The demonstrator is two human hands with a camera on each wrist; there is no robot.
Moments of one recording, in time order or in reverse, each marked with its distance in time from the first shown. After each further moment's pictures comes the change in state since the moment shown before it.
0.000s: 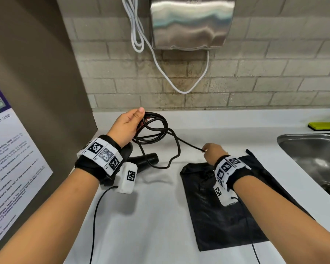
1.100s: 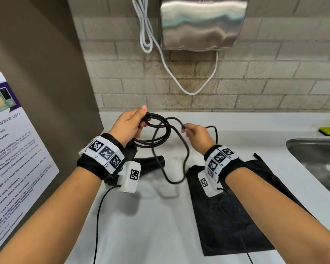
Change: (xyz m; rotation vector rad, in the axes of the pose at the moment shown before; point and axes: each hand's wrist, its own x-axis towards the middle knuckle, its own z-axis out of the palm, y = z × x) left_hand 0.001 0.008 -0.010 -0.060 0.043 -0.148; right_hand 0.003 -0.073 -0.015 0.662 0.241 -0.517
